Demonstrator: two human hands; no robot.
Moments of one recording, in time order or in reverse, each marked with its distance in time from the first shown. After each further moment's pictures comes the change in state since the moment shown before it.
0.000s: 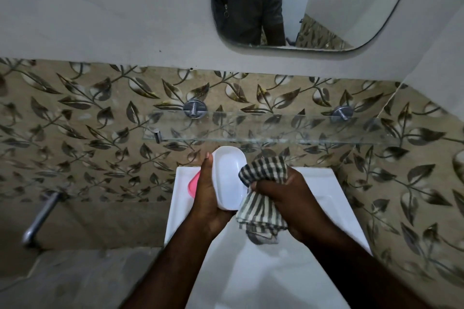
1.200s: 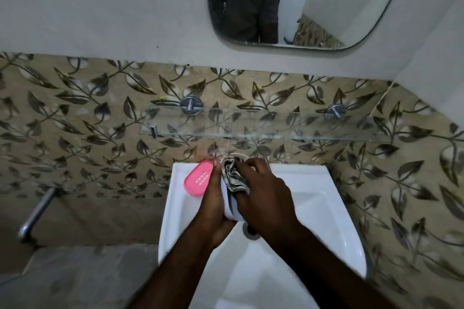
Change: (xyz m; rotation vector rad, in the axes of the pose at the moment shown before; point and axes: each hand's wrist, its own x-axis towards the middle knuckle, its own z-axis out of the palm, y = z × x) left_hand -0.011 -0.028 0.005 0.065 -0.028 -0.008; right_hand -0.017 -0.002 0.030 -1.171 0.080 -0.329
